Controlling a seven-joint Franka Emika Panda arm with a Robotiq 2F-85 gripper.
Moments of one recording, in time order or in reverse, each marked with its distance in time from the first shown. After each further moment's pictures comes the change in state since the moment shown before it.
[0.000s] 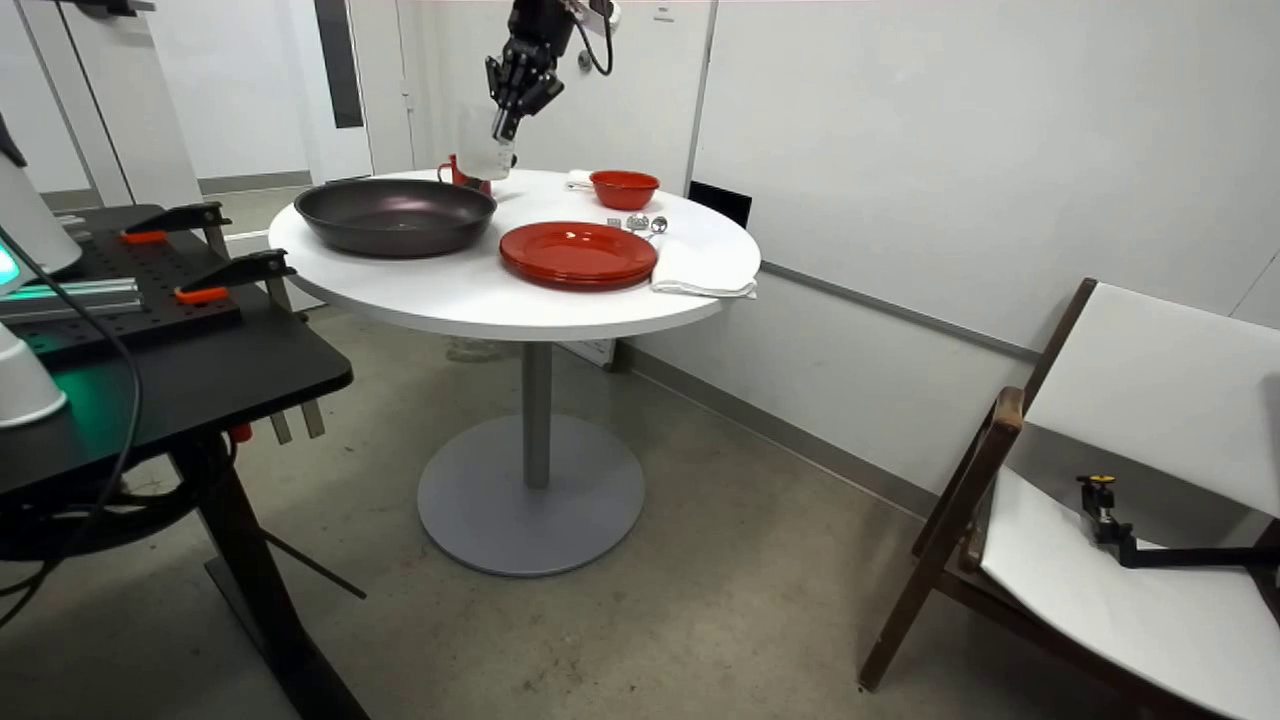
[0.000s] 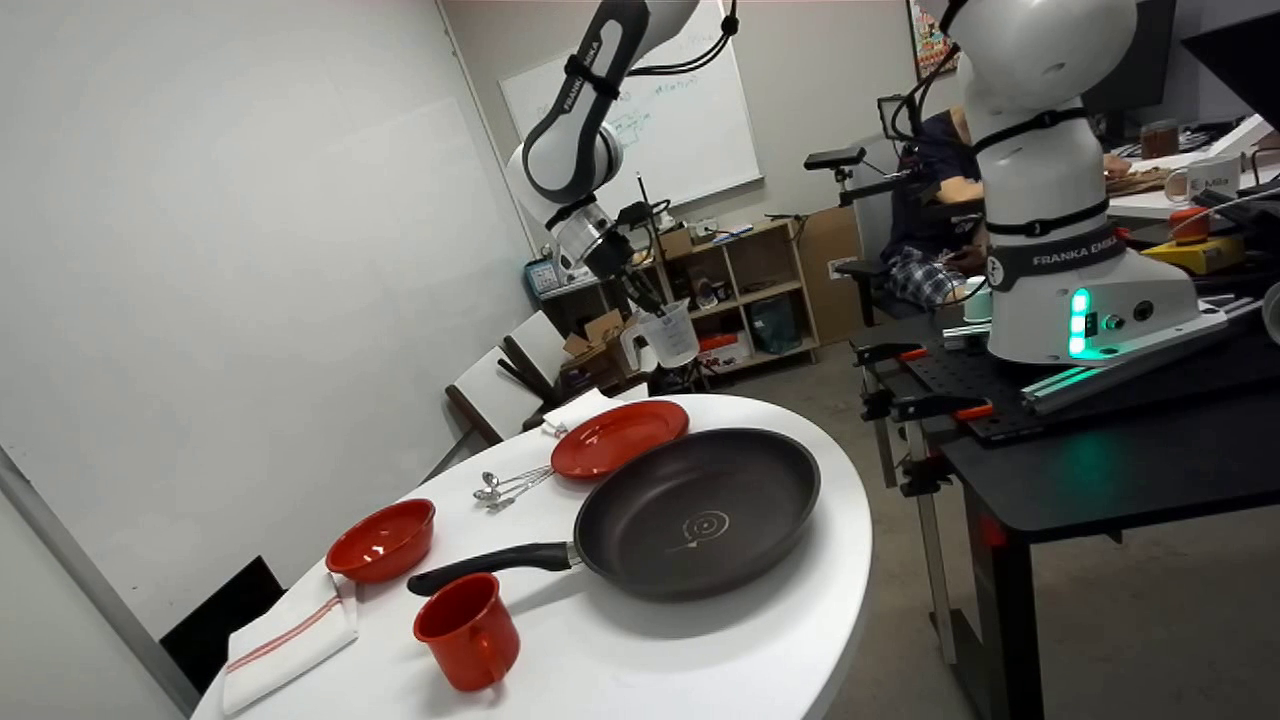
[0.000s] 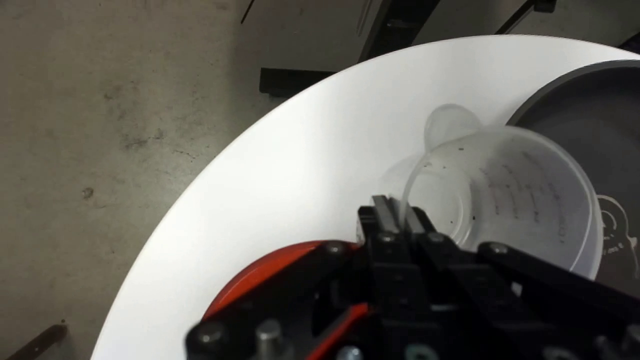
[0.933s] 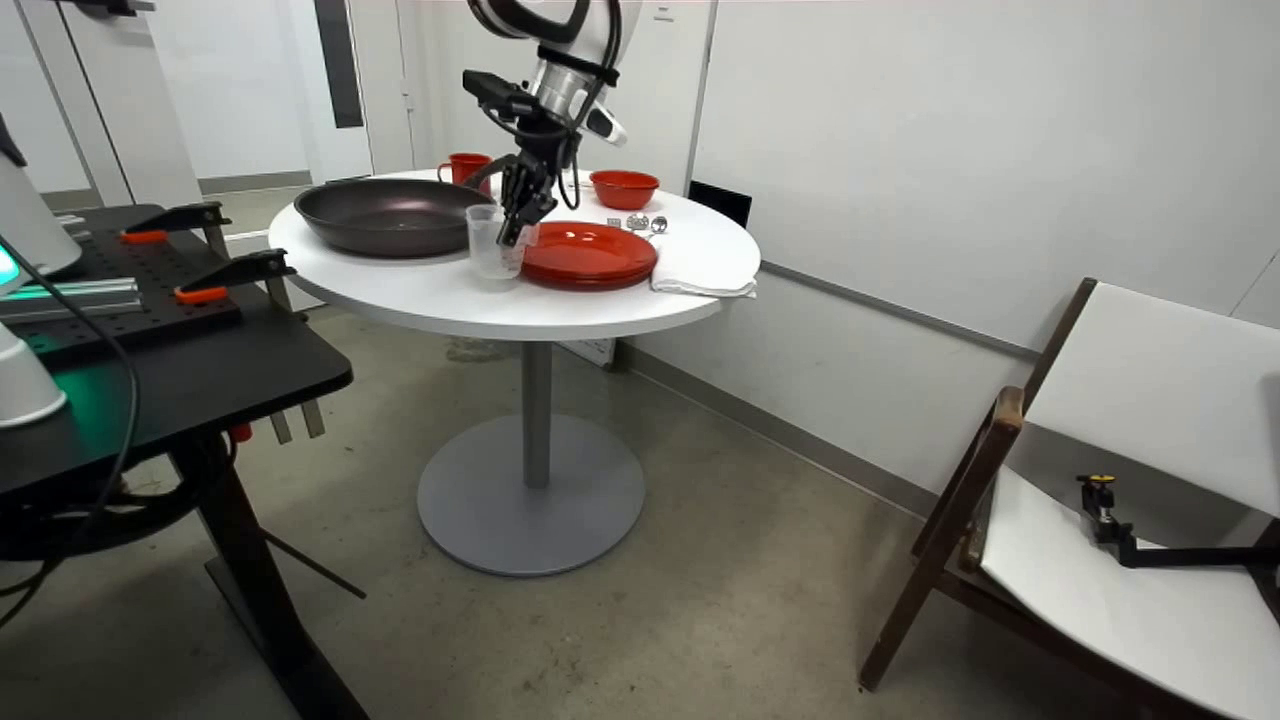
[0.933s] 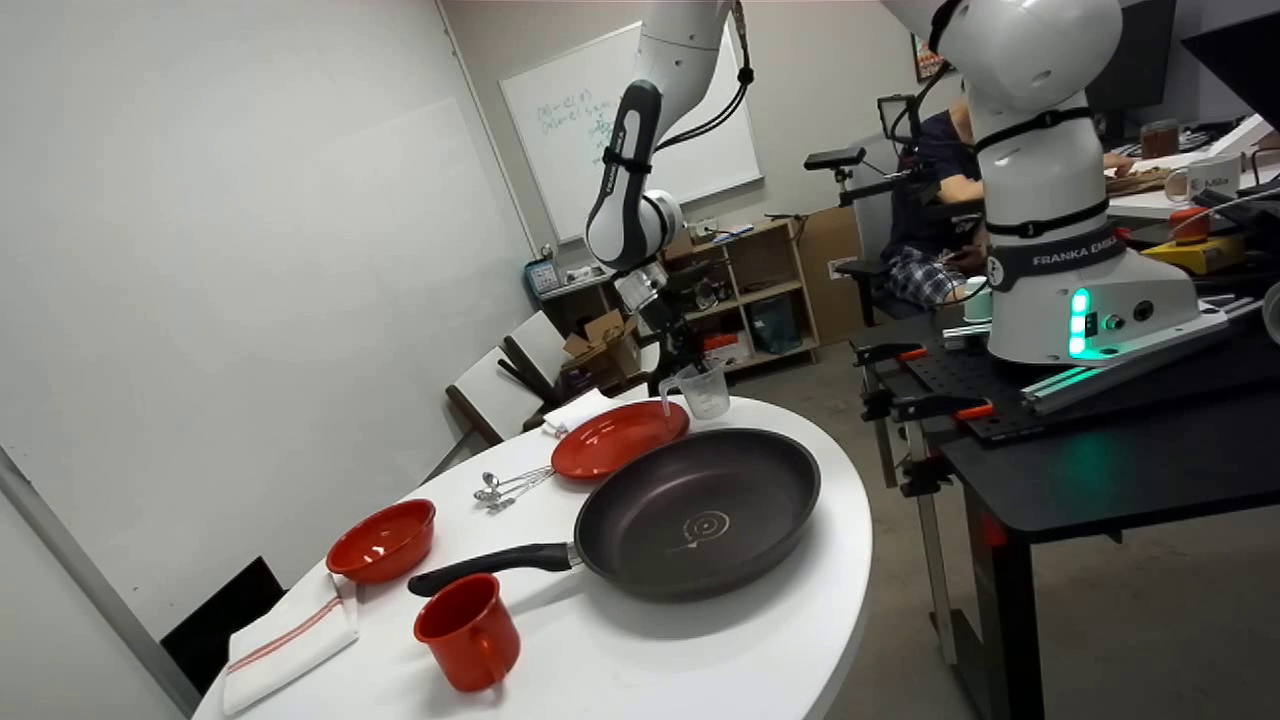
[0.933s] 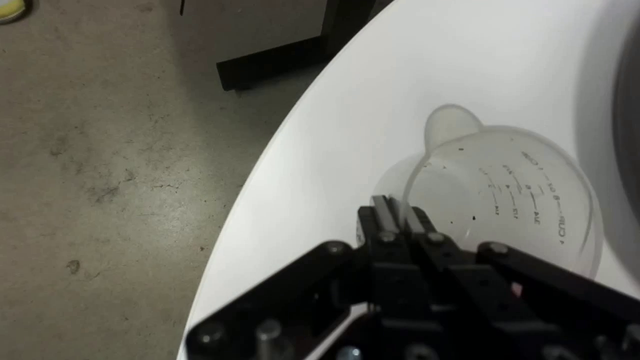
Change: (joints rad) arm -0.104 0.172 -0.046 -0.107 0.169 0.312 0.075
